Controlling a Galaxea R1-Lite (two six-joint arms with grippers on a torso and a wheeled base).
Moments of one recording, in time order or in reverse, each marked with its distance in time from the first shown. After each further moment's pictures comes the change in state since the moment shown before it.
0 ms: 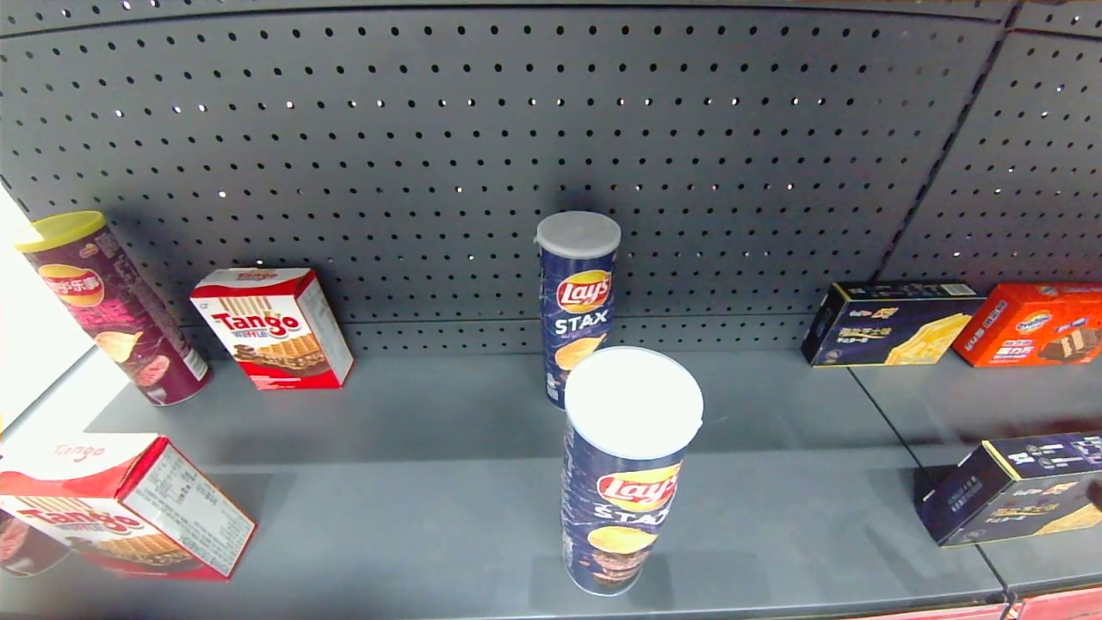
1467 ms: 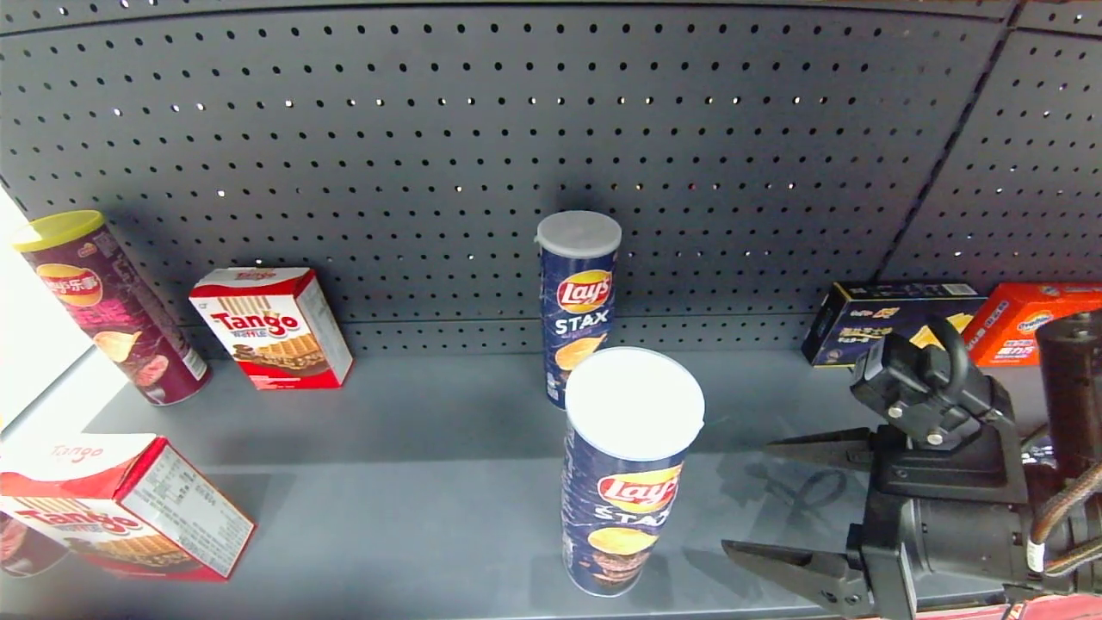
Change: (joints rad) left arm 0.000 0.001 0.000 -0.001 0.003 -0.014; right arm 0.448 0.605 -0.130 -0.170 0.032 -0.129
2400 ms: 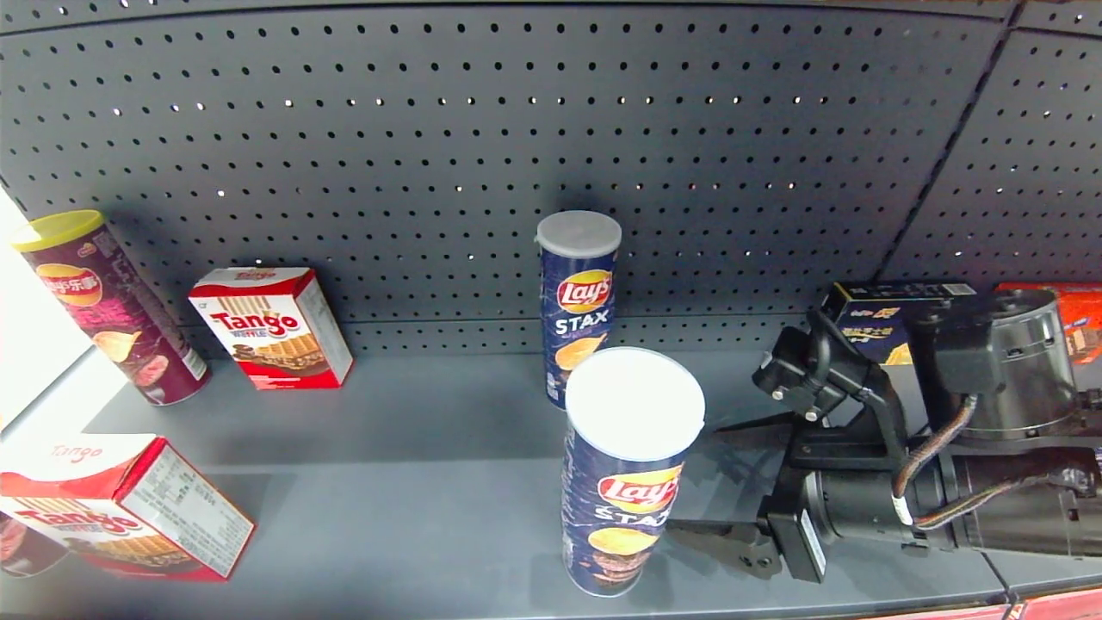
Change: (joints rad) left arm 0.000 0.001 0.001 0.000 -0.001 -0.001; right arm 0.020 0.163 -0.104 -0.021 -0.001 -0.030
